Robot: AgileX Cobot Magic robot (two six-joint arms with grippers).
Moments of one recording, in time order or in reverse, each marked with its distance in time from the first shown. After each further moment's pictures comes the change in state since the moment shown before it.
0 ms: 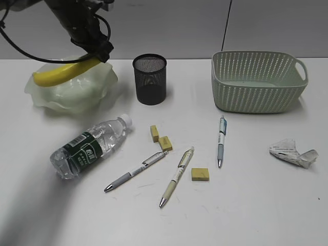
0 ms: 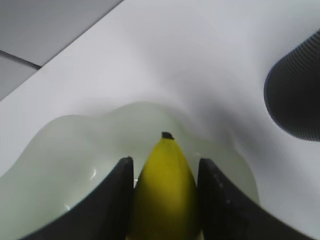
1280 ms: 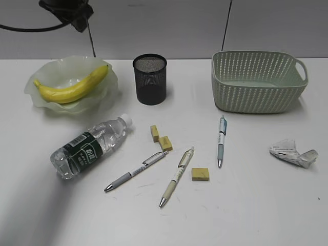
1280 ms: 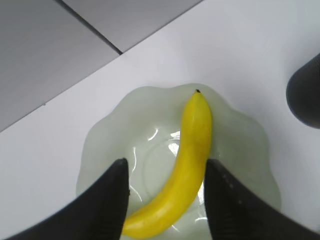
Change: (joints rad) left arm 0.000 -0.168 0.000 0.137 0.119 -0.140; right arm 0.000 0.000 0.000 0.000 0.000 0.000
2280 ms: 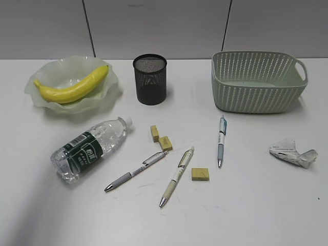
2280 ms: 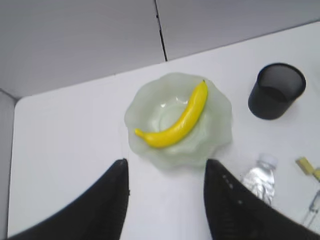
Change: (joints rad) left arm 0.000 -0.887 0.606 0.048 0.030 -0.292; right arm 0.000 0.000 0.000 -0.001 0.000 0.000
